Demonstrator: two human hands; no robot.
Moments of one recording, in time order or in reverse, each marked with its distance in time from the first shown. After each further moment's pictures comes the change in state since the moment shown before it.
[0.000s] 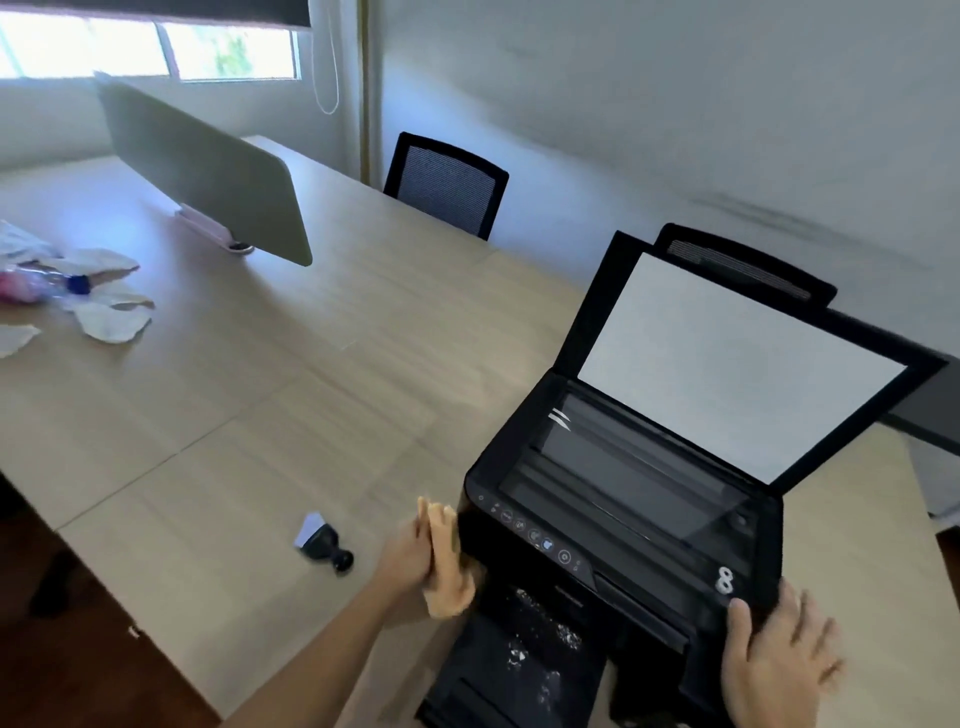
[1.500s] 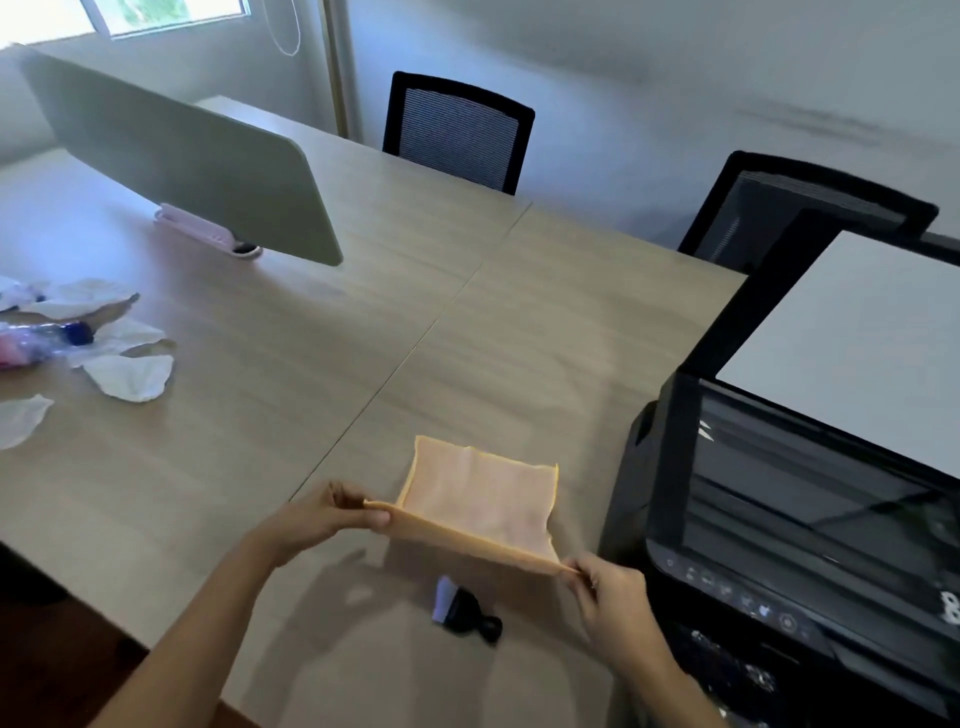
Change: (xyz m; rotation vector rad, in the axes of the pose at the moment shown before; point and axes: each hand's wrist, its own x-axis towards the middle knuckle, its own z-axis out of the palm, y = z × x) left_hand 0.146 -0.011 -0.305 -0.019 -0.578 0.111; right_hand -0.110 -0.301 0.105 0.342 -0.660 -0.380
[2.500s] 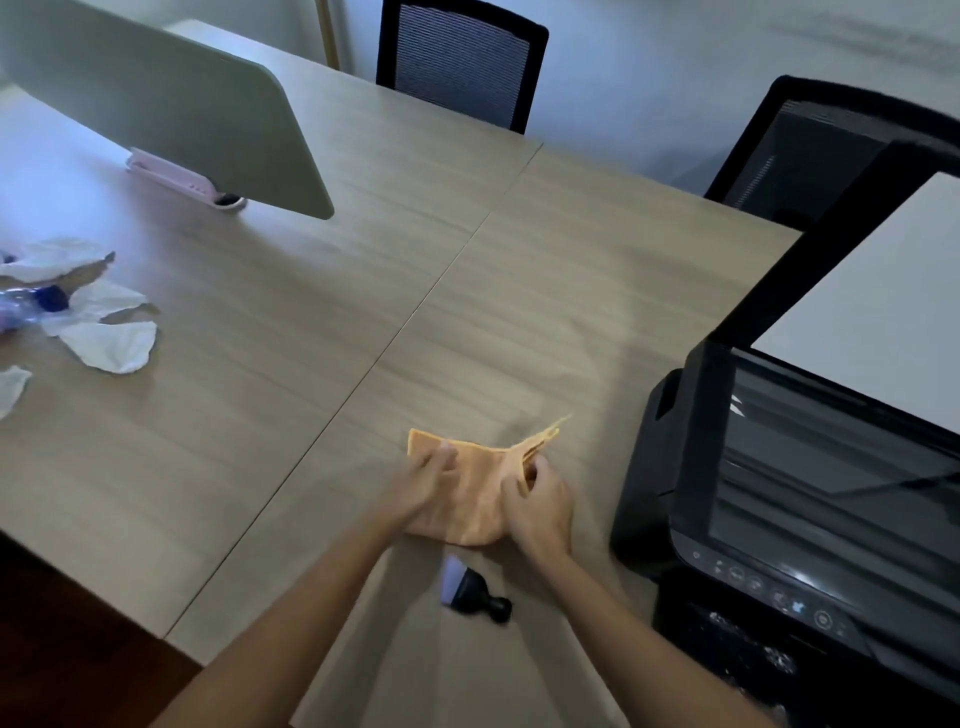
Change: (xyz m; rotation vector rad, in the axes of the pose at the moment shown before) left_hand 0.089 -0.020 0.081 -0.064 0.270 -0.234; right_hand 0.092 -0.041 0.079 0.218 0.185 0.335
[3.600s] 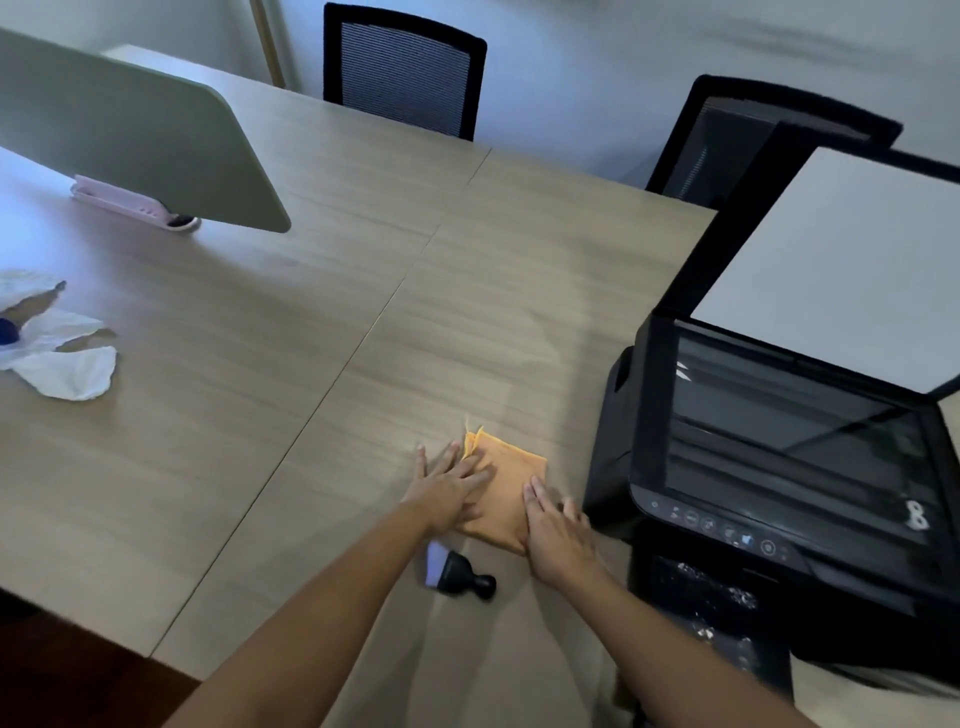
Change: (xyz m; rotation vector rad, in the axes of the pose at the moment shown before) left_hand 0.026 -0.024 0.048 1.386 -0.258 0.460; right_hand -0.015 0.086 -0.020 -0.858 -0.342 -0.136
